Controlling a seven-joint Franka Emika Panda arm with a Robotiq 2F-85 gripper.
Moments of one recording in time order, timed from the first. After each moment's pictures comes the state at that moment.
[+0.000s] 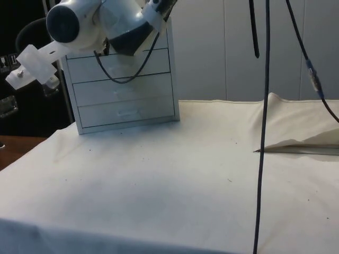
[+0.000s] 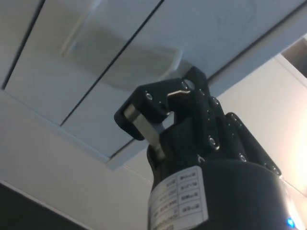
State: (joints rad) arm 0.55 0.63 -0.52 -1.63 -1.30 1.95 0.57
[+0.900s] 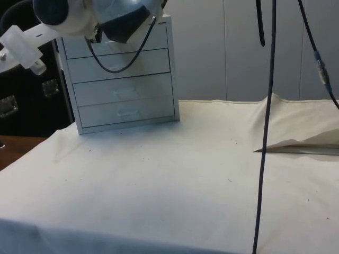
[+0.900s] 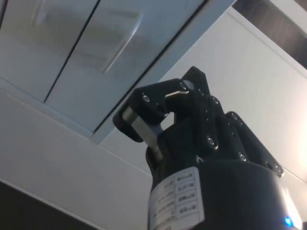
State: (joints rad) arm 0.61 0.57 -0.51 -1.63 -1.30 1.88 0.53
